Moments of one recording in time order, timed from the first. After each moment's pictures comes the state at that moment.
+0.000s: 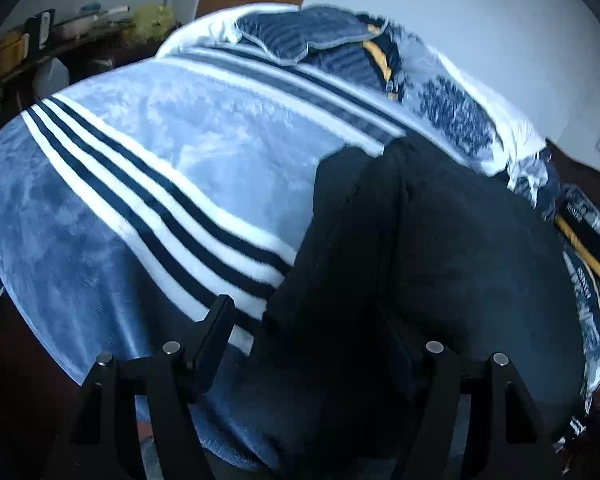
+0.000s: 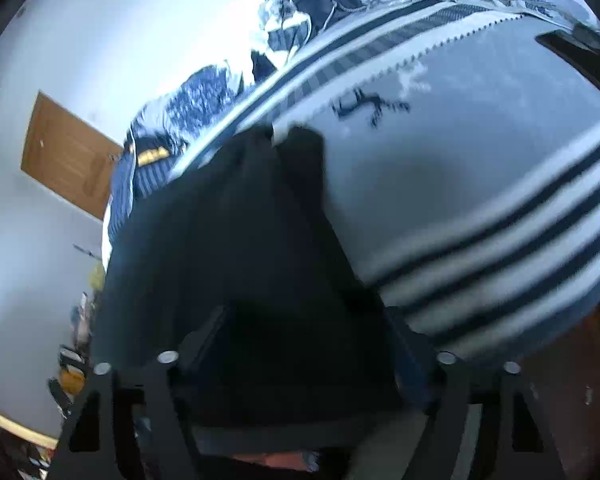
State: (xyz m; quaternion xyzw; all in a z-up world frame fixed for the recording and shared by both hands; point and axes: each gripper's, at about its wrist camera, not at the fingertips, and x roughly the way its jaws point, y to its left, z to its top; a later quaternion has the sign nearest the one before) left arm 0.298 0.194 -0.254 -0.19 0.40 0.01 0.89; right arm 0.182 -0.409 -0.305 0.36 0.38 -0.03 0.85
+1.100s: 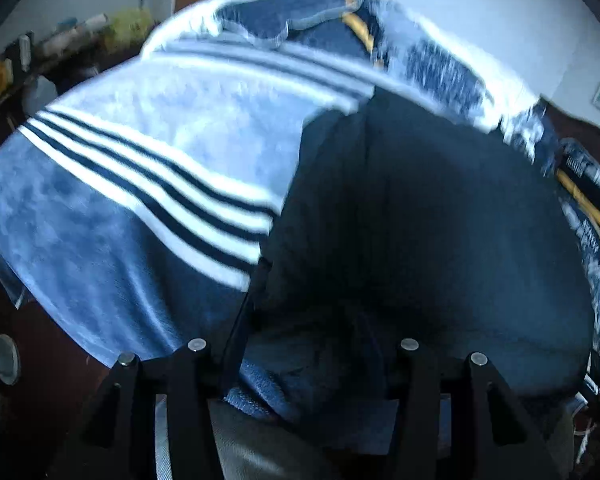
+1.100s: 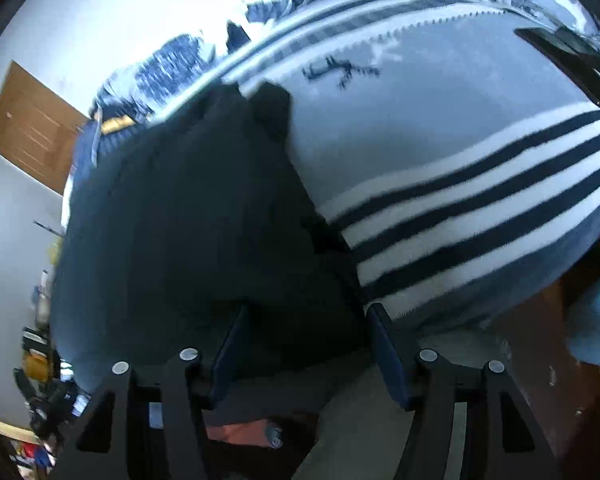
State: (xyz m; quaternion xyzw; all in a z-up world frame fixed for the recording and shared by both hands) left arm 0.267 0.175 -0.246 -0.13 0.43 0.00 0.89; right arm 0.154 -0.399 -0.295 0.33 0.41 -0.07 0.85
